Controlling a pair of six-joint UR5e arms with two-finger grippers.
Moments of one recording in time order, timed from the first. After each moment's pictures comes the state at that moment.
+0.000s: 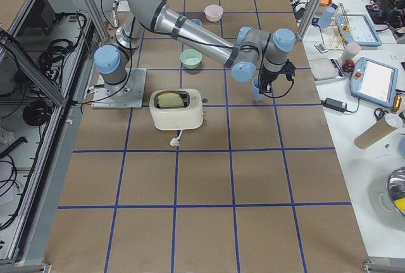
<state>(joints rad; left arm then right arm) -1.55 -1.57 -1.56 -1.51 1.57 -0.03 1.24 -1.03 1.32 -1.86 -1.57 -0.33</state>
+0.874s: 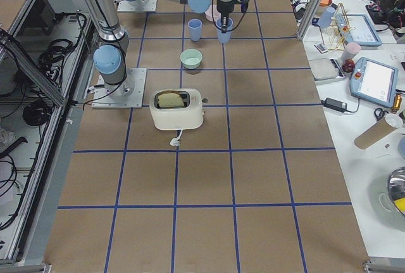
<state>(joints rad) -1.55 -1.57 -1.55 -1.51 1.57 -0.03 1.62 -1.53 1.75 -1.85 -1.52 0.15</state>
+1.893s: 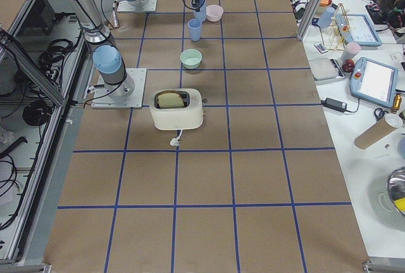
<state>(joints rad) -1.55 -1.57 -1.55 -1.51 1.57 -0.03 2.02 -1.60 1.89 -2.01 -1.59 0.54</state>
